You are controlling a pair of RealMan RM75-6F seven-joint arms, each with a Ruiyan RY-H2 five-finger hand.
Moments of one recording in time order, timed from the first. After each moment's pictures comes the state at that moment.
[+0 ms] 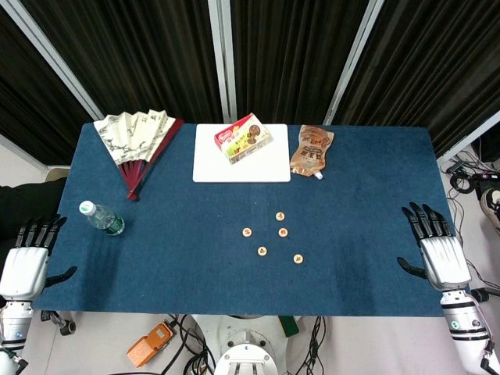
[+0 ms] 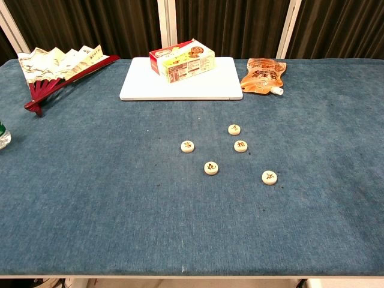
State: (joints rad) left arm -0.07 -1.25 -0.03 -1.43 1.53 1.52 0.01; right arm 0.27 -1.17 -0.09 -1.63 -1.46 1.54 -0.13
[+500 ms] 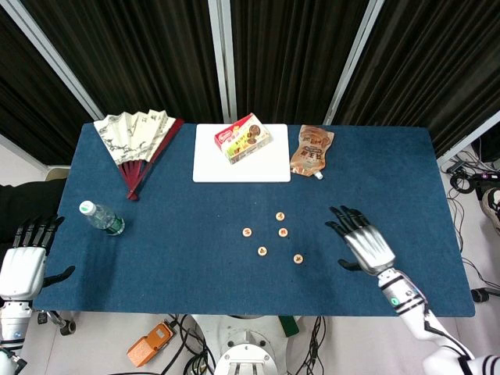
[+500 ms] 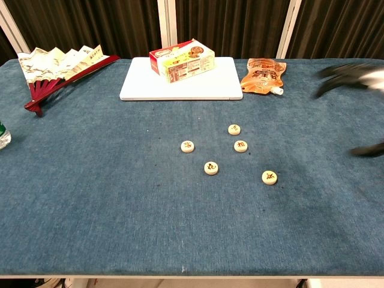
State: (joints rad) left arm -0.06 -1.25 -0.03 -1.42 1.52 1.53 0.00; right arm 0.49 -1.31 0.00 -1.67 -1.47 1.12 -0.27
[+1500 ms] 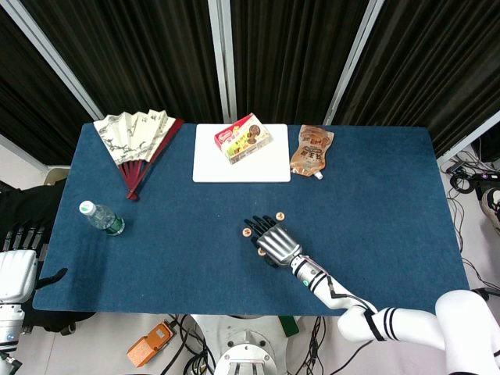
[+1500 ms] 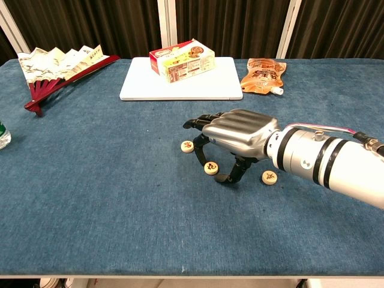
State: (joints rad) left arm -0.04 -1.27 -0.04 -1.36 1.49 1.52 -0.05; right arm 0.78 -1.74 0.10 -1.39 -1.29 0.82 -0.49
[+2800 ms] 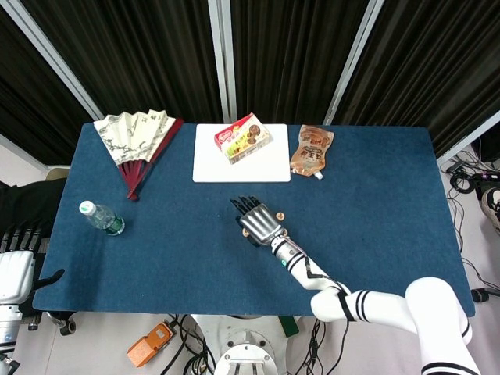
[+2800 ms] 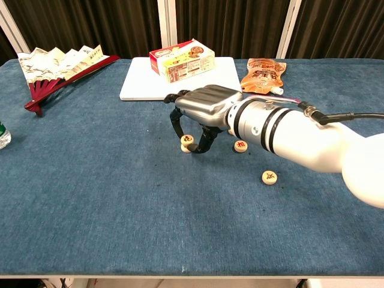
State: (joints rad) left arm -0.04 -1.27 -0.04 -1.35 1.48 1.51 -0.05; right arm 0.95 -1.85 0.21 -1.26 -1.09 0.79 -0.57
